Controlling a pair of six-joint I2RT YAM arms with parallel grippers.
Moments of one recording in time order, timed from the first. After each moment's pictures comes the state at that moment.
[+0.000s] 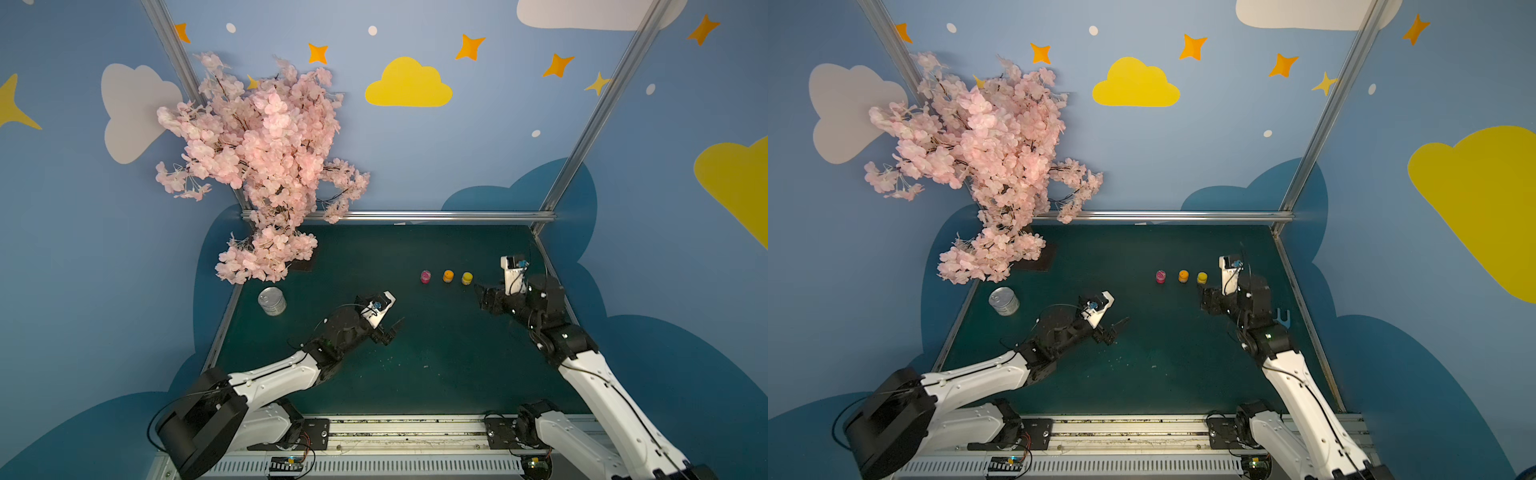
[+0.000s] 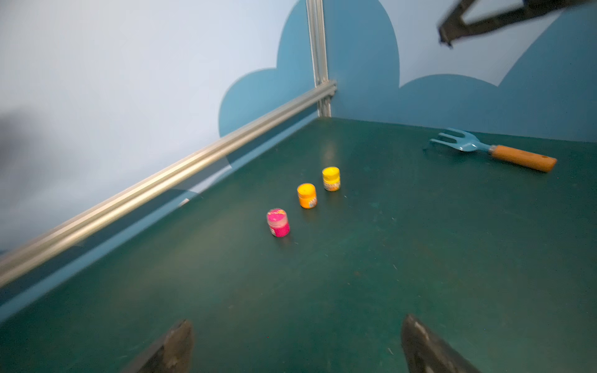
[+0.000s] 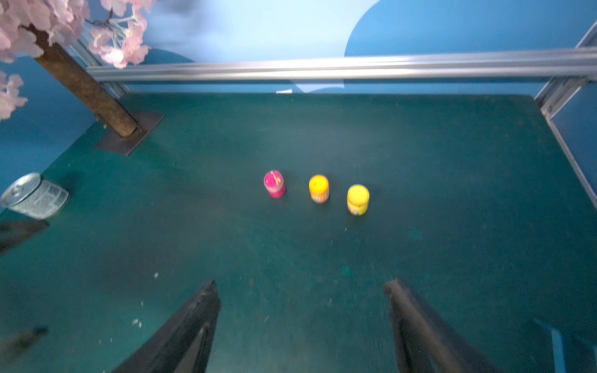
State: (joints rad) left arm -0.73 1.16 0.41 0.56 -0.02 0.22; right arm 0.29 0.81 0.71 -0.35 -0.08 0.13
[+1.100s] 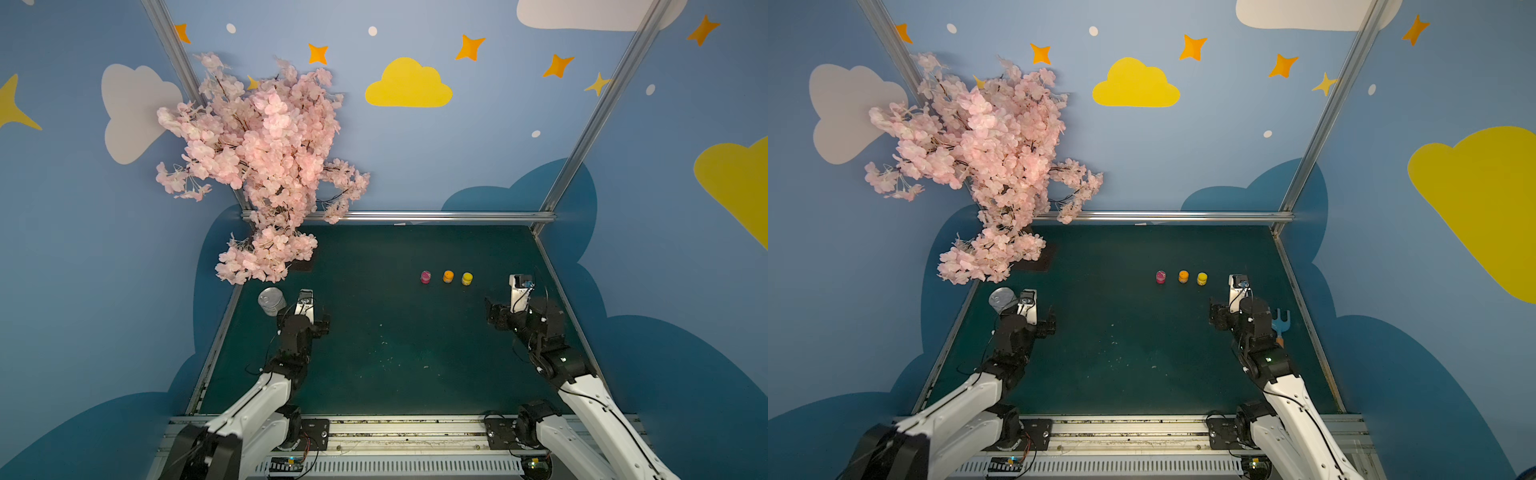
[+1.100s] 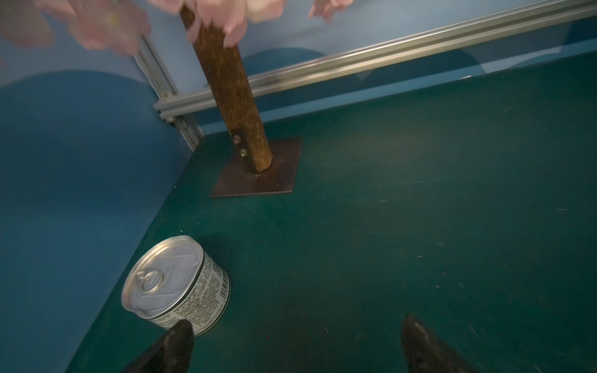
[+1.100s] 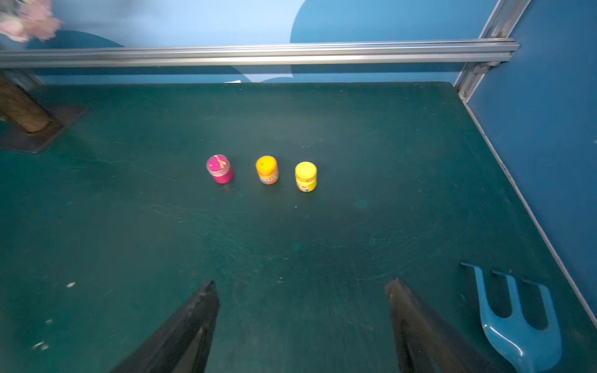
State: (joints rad) left arm -0.17 1.06 0.21 0.44 -0.31 0.06; right arm 0.28 0.74 0.52 -0.22 0.12 0.08
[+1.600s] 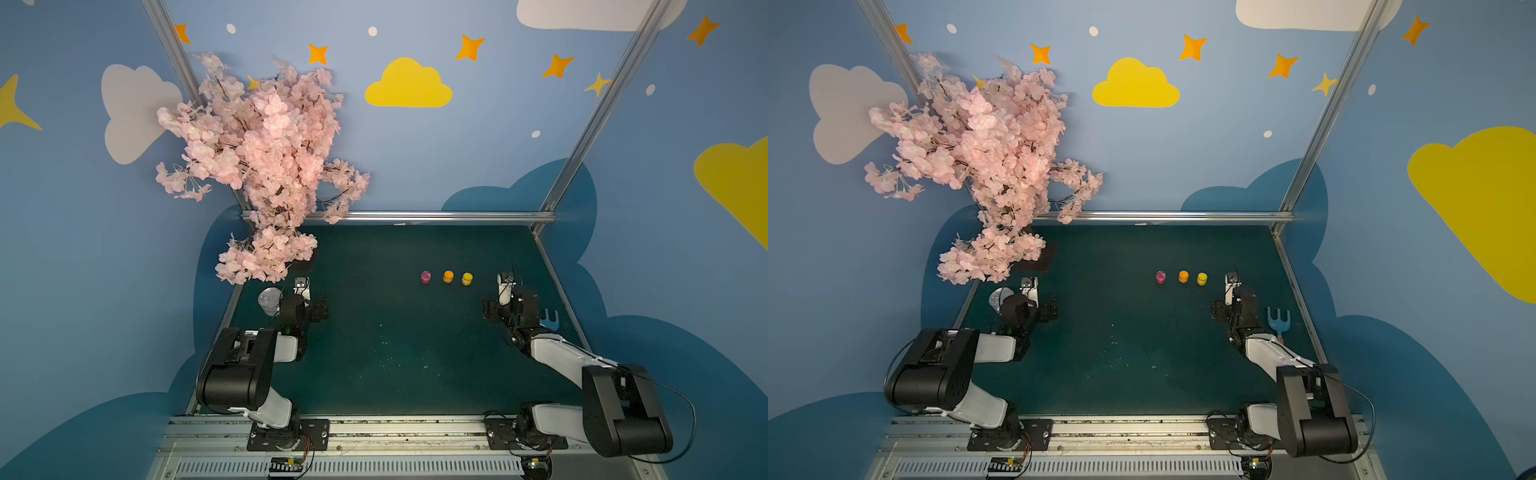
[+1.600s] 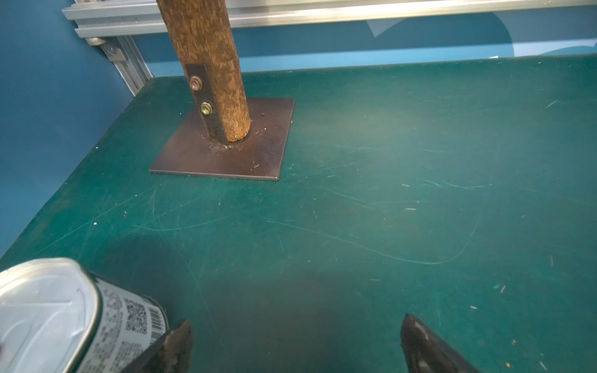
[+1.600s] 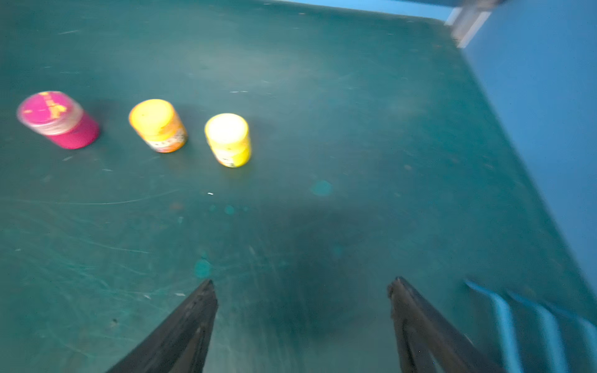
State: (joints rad) left arm -0.02 1.56 0.36 0.74 -0.07 0.01; right arm 0.11 1.34 0.48 0.27 0.06 -0.07
